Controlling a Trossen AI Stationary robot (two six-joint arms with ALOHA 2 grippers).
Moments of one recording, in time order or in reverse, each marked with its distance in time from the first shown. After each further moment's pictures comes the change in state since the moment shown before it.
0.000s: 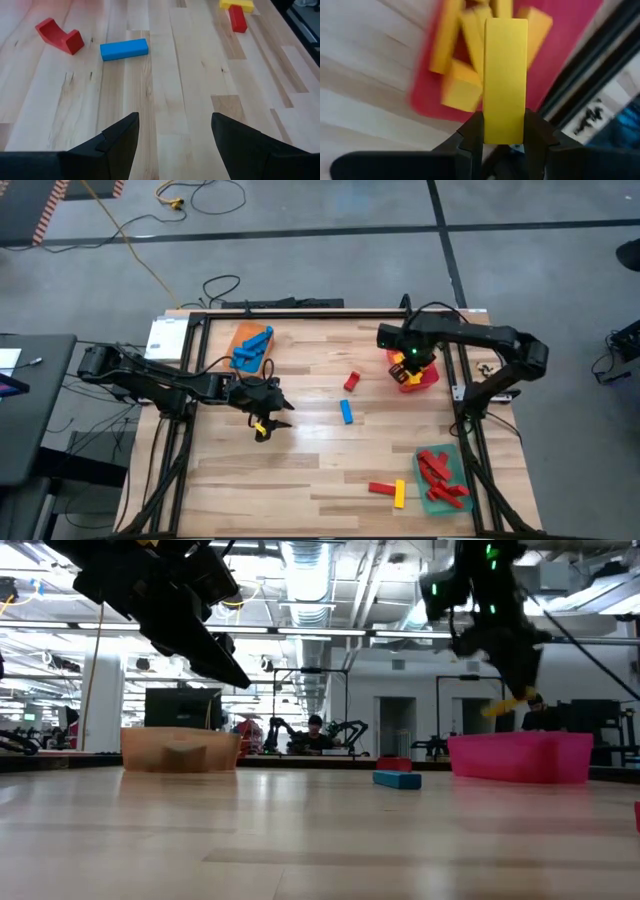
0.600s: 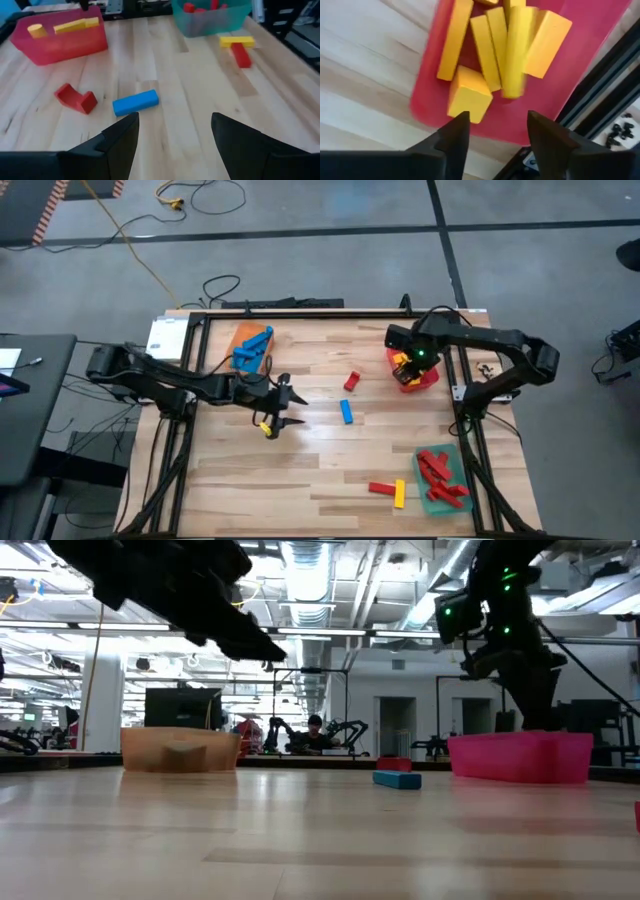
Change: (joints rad) left arm 0.023 0.099 0.000 0.290 -0.005 0.144; right arm -0.051 -0.088 -0.152 0.147 -0.048 -0.043
